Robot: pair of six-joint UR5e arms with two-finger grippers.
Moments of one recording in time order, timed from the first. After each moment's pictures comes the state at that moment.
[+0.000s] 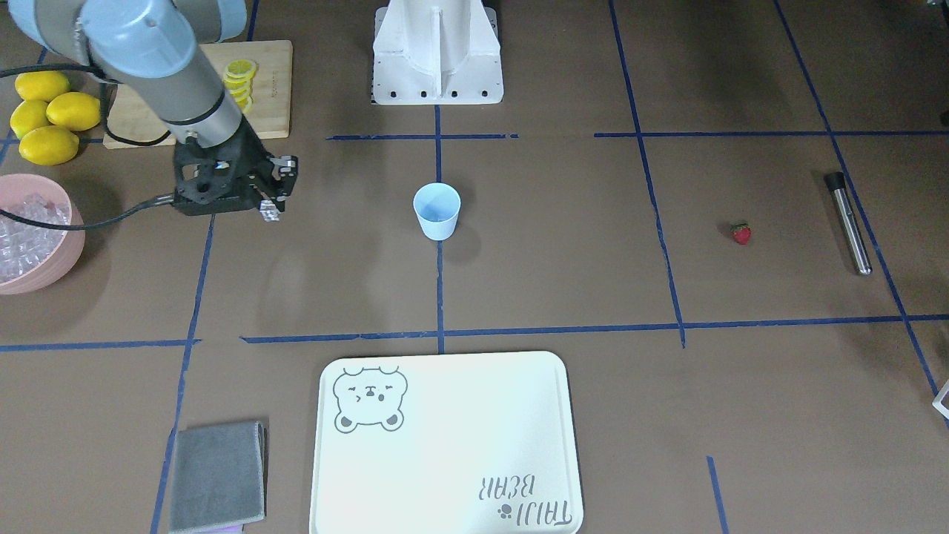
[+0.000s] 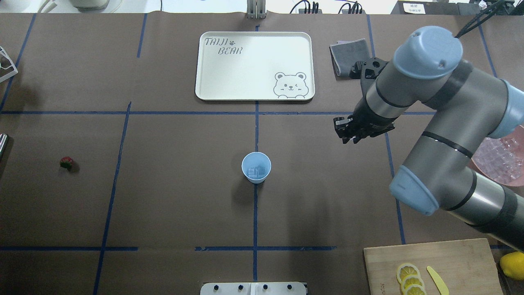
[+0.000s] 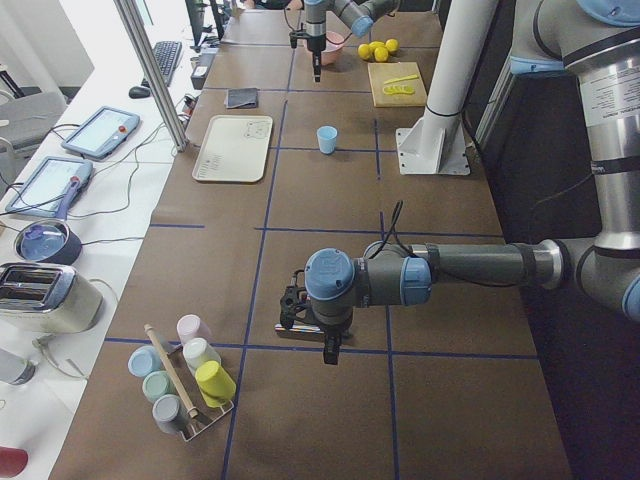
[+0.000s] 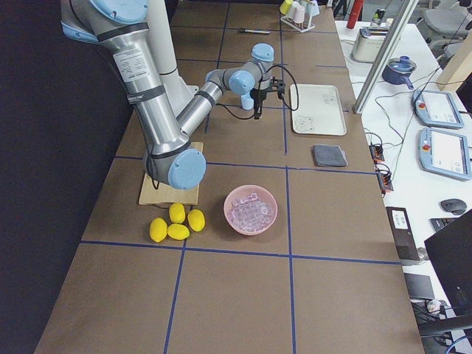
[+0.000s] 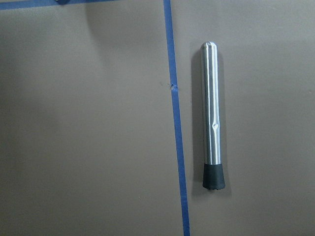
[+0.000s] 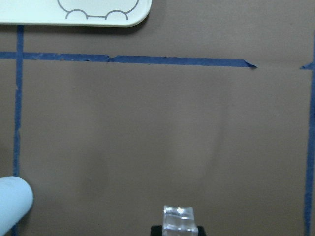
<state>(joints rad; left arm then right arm) -1.57 -1.29 -1.82 -1.54 -2.41 0.14 0.70 -1.10 1.93 -1.69 2.07 1.05</state>
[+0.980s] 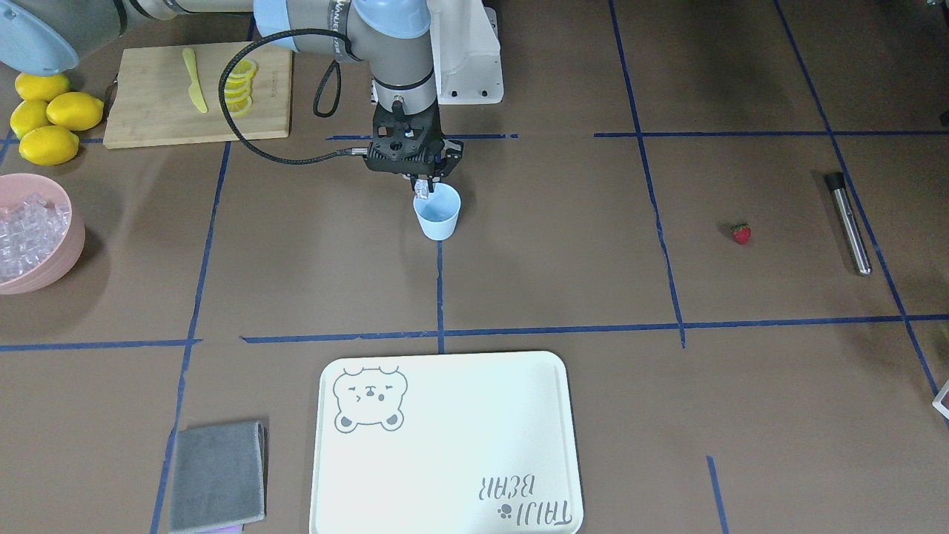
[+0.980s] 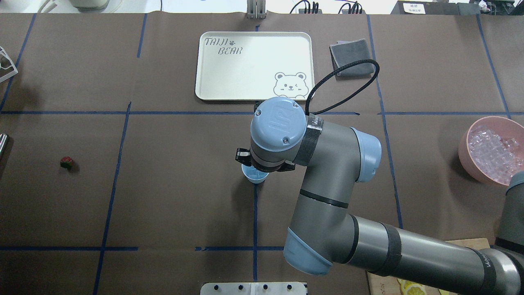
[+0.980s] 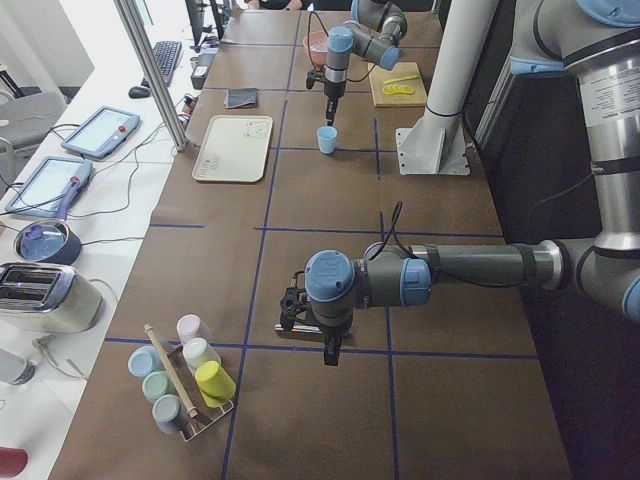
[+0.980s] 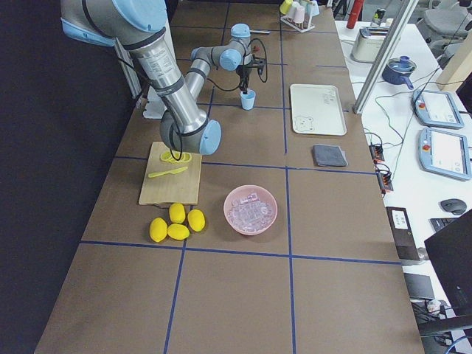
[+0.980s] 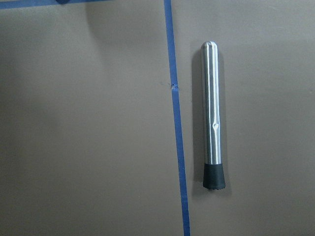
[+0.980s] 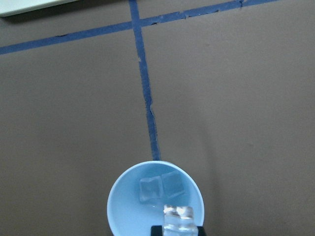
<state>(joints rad) -1.57 -1.29 -1.82 -1.54 -2.41 0.14 0.44 -0.81 1.74 -1.69 1.79 1.45</state>
